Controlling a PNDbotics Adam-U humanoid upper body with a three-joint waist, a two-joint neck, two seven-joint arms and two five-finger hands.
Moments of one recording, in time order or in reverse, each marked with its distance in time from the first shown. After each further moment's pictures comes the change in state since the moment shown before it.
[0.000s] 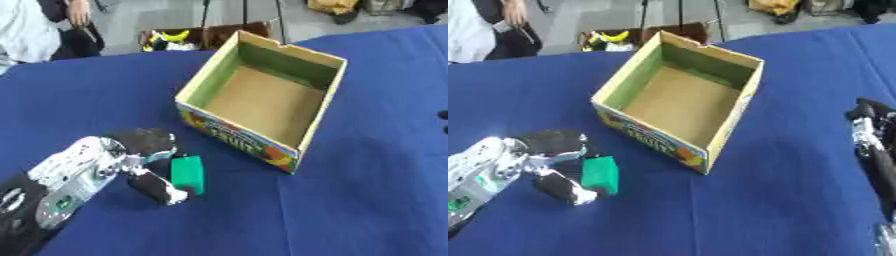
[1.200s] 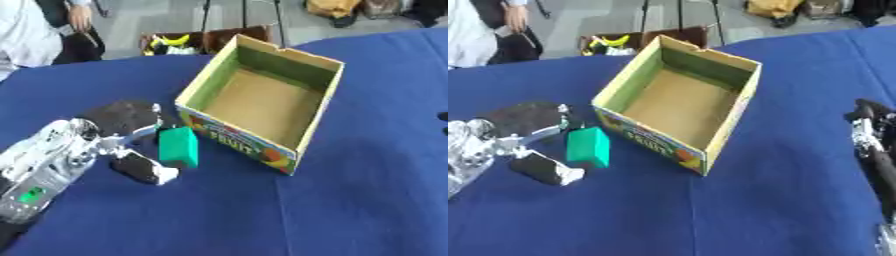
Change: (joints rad) left arm 0.012 0.117 0.121 -0.231 0.051 0.055 0.090; right arm 0.005 0.000 0.000 0.006 0.000 0.000 0.000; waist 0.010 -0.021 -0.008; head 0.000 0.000
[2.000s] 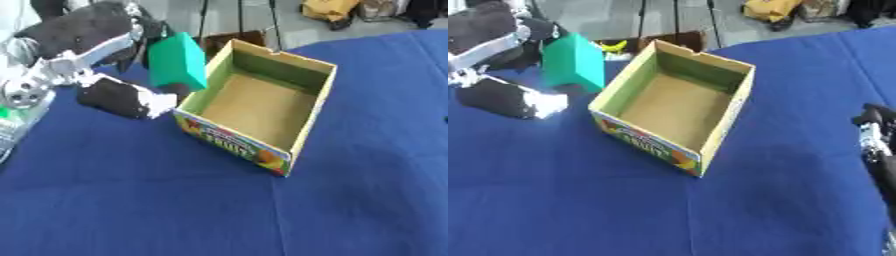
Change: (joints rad) left arm -0.203 -0.035 0.123 0.050 0.093 -0.012 0.038; right arm 0.000 -0.005 0.007 0.001 0.000 -0.005 0.005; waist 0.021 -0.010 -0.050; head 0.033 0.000
